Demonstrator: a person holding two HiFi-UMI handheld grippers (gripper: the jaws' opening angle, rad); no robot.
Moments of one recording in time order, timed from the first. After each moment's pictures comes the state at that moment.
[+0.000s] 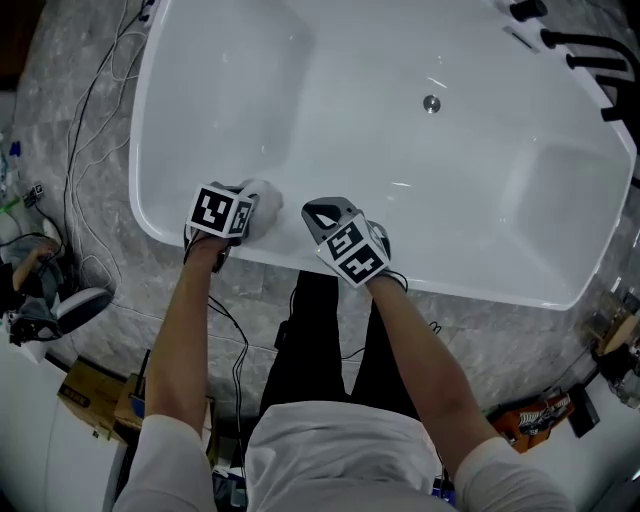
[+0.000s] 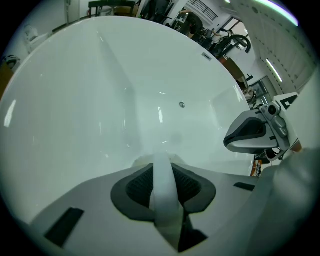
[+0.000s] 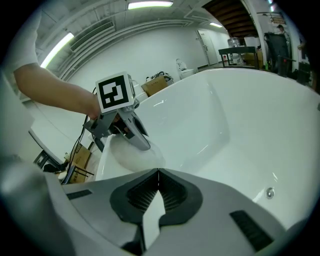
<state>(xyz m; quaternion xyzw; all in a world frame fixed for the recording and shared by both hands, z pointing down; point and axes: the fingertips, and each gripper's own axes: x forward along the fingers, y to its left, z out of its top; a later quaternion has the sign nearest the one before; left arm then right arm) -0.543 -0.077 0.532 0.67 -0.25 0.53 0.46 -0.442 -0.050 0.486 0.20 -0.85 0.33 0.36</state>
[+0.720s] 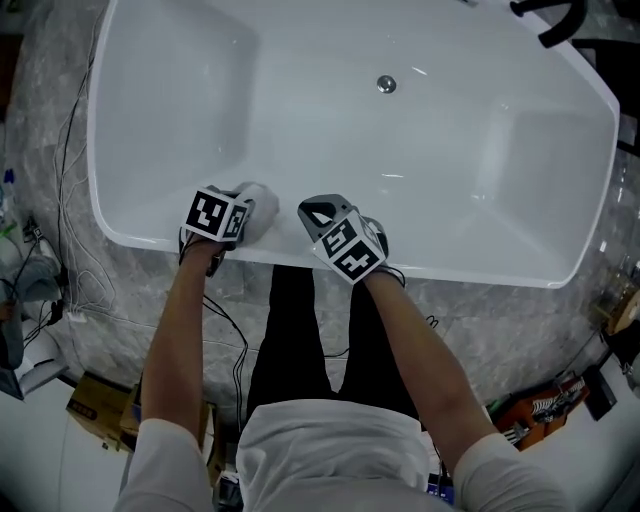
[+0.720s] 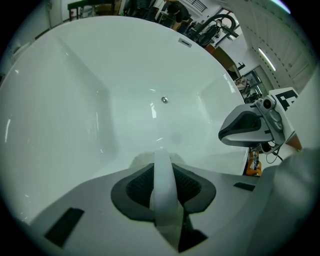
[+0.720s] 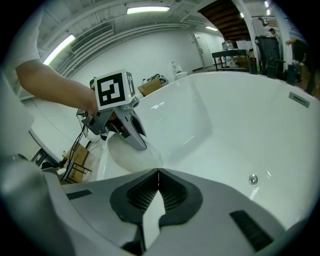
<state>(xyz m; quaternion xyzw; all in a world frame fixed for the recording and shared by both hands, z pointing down) -0.418 -0.038 0.529 0.68 -0.20 0.55 0.44 -0.319 -0.015 0.487 0.23 -0.84 0.33 0.35</state>
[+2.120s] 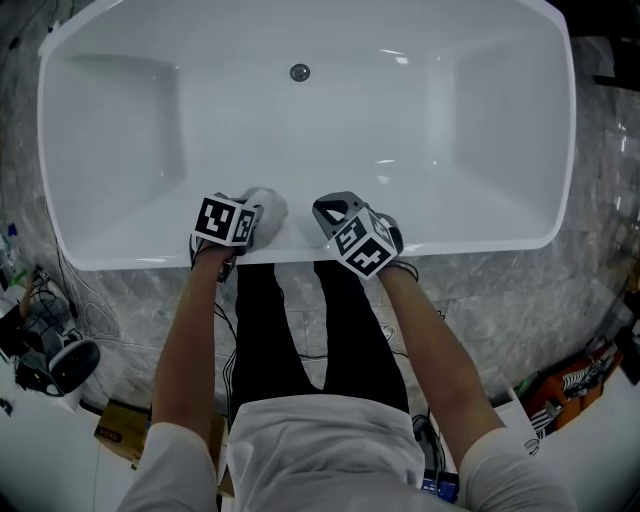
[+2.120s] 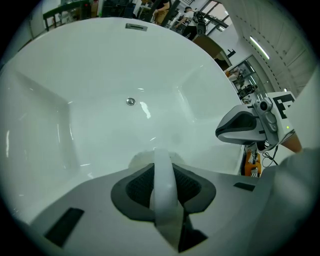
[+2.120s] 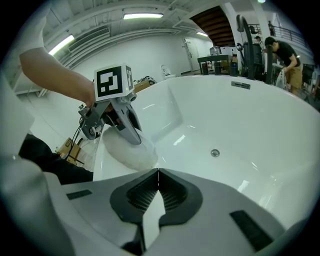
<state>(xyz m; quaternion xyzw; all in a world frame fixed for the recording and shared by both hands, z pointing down) -0.190 0.031 0.521 0.69 -0.16 0.57 0.42 -0.082 0.065 0.488 0.29 -0.83 0.32 0.36</state>
